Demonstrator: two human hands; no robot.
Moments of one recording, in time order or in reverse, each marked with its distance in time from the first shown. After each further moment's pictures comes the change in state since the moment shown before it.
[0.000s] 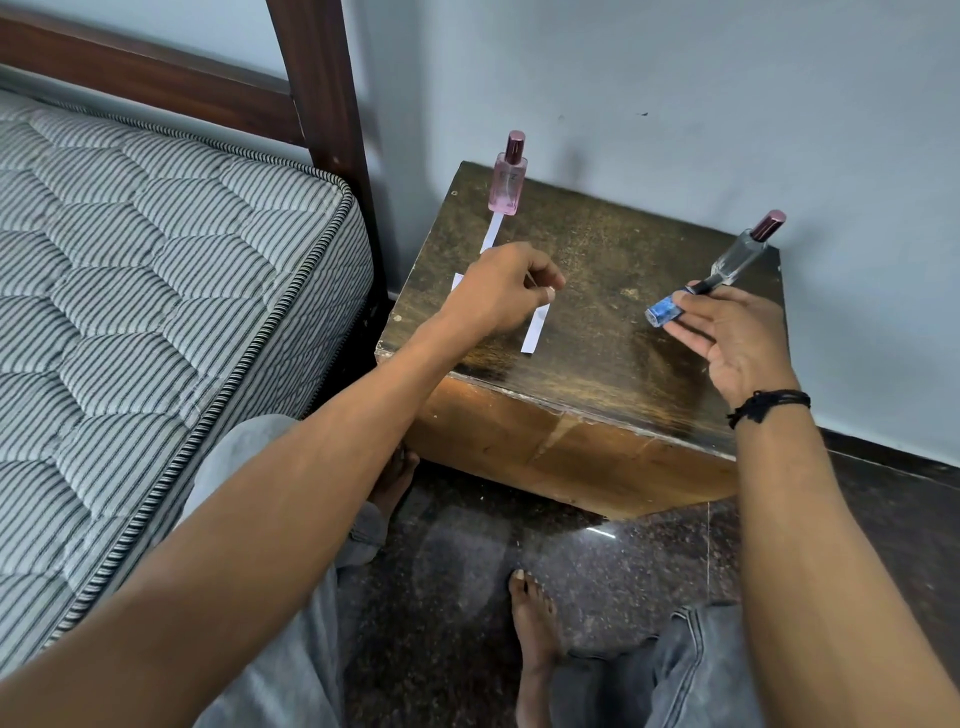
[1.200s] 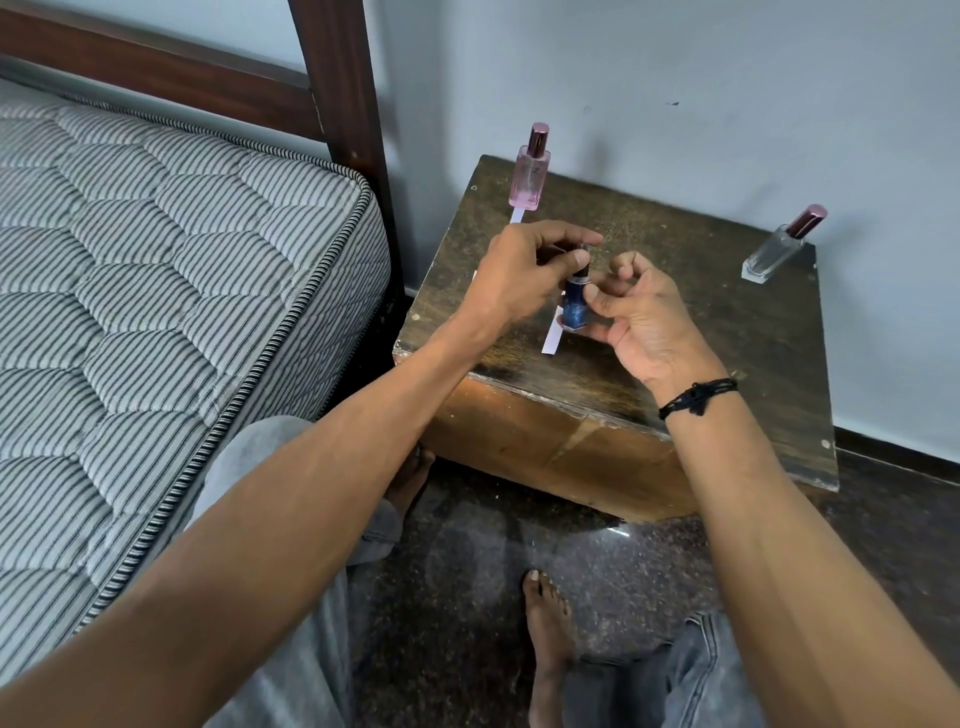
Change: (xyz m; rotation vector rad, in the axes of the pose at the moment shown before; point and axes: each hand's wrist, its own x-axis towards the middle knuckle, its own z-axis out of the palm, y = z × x) left_hand -0.005 0.009 -0.006 -0.360 0.134 0.042; right_hand -0.028 0.021 0.095 0.154 -0.564 0.024
